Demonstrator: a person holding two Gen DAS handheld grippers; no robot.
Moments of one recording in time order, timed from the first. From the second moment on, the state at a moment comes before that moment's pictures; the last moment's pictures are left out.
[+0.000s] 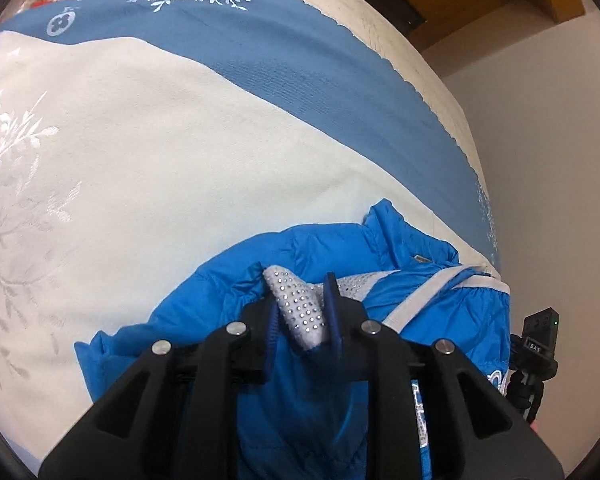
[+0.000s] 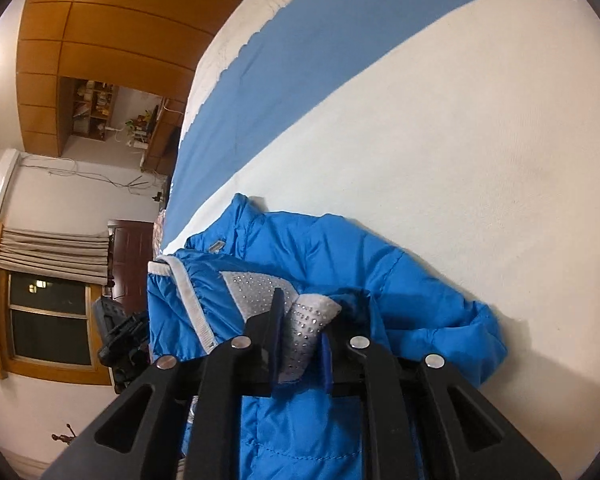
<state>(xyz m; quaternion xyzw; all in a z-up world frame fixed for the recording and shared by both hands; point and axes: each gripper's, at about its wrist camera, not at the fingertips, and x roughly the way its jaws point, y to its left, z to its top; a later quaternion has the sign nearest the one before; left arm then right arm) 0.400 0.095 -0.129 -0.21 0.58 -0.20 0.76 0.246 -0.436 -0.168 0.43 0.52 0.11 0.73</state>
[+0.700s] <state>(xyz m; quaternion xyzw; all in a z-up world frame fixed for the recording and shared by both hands) 0.327 0.111 -0.101 -0.12 0.56 -0.20 0.79 0.203 -0.400 -0.131 0.26 0.55 0.08 0.79</state>
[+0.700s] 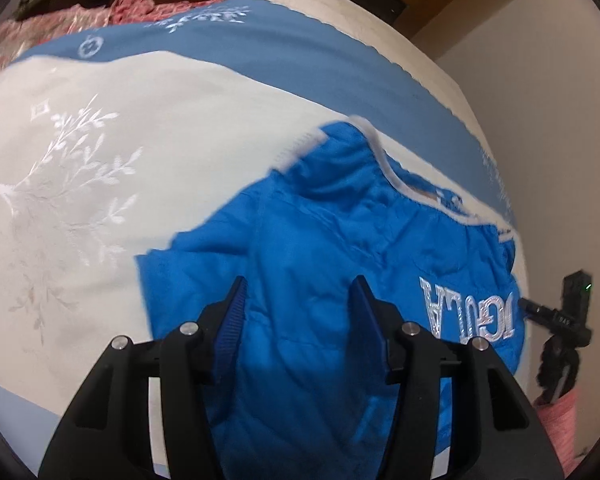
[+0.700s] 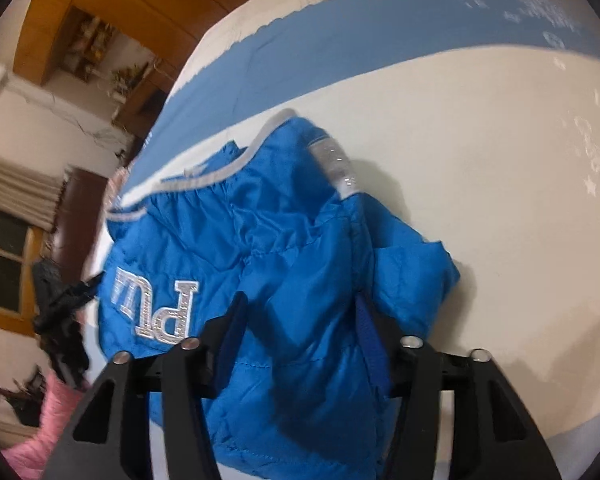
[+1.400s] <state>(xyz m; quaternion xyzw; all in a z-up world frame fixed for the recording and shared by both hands) 0.382 0.068 -0.070 -0.08 0.50 -0.15 0.85 0.256 -0.418 -0.098 0.25 0.50 0.02 0.83</state>
